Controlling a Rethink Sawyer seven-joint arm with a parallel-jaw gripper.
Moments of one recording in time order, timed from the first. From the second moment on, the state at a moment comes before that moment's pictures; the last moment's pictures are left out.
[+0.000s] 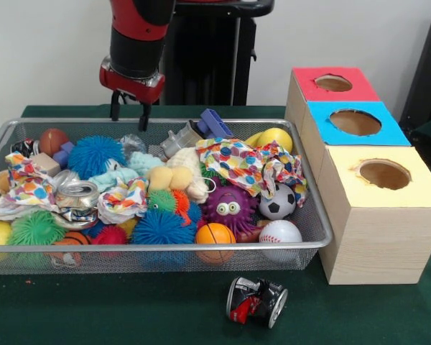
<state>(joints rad) -0.34 -0.52 -0.26 1.90 -0.09 0.23 1.66</state>
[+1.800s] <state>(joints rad) -0.30 -0.49 -0.26 1.80 -0.04 0.34 1.66</state>
